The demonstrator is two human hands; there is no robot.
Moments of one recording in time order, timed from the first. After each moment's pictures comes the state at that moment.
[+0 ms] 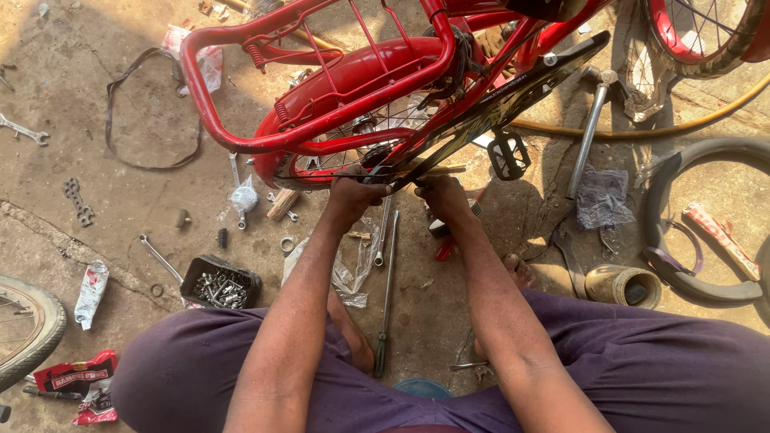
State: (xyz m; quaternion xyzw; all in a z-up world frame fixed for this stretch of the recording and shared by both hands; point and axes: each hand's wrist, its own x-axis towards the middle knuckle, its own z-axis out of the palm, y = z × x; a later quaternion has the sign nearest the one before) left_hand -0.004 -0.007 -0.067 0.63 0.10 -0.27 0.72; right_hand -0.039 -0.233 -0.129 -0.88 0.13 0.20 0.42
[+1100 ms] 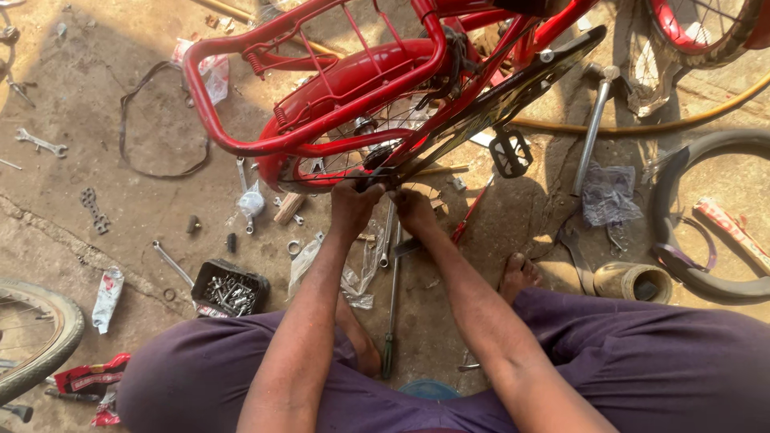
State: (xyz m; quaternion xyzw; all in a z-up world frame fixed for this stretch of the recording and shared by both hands) left_hand -0.027 -0.012 -0.048 0.83 0.04 -0.08 0.55; right_hand -0.050 -0.164 -0.194 -0.89 0.13 0.18 0.41
